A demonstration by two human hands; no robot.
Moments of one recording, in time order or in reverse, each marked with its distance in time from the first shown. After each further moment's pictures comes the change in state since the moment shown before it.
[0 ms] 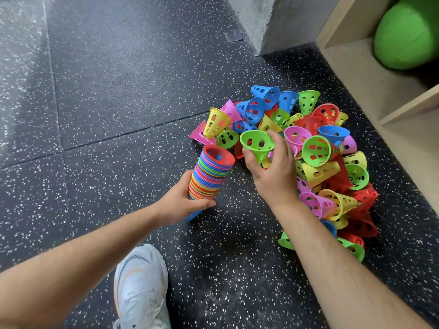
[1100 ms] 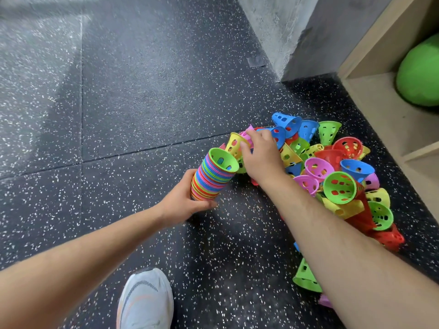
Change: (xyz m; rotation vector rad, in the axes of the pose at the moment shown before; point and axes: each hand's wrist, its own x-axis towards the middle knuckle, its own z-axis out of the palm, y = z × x) left_hand 0.026 0.013 -0.046 0.044 0.168 0.056; right_hand 0.104 -0.024 0.080 -0.197 -0.315 0.004
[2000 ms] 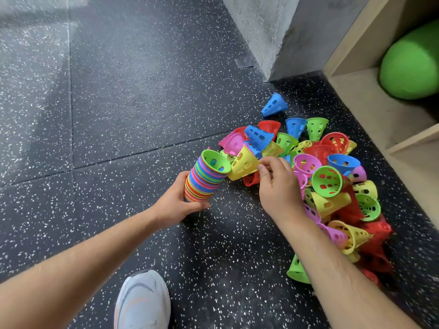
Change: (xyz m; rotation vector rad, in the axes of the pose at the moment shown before) left_hand -0.002 0.006 0.003 0.026 -0.030 0.005; right_hand -0.088 0.026 -0.038 0.184 0.222 -0.059
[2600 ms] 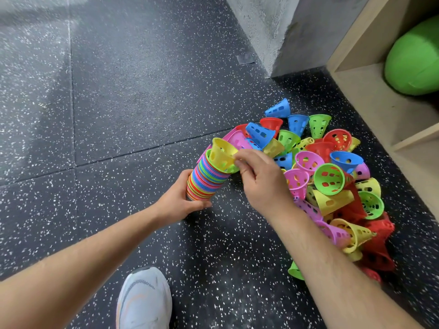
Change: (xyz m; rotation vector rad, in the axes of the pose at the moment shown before) left_hand 0.005 -0.008 0.002 0.021 -0.019 0.012; right_hand 0.005 -0.024 0.013 0.090 -0.090 -0.217
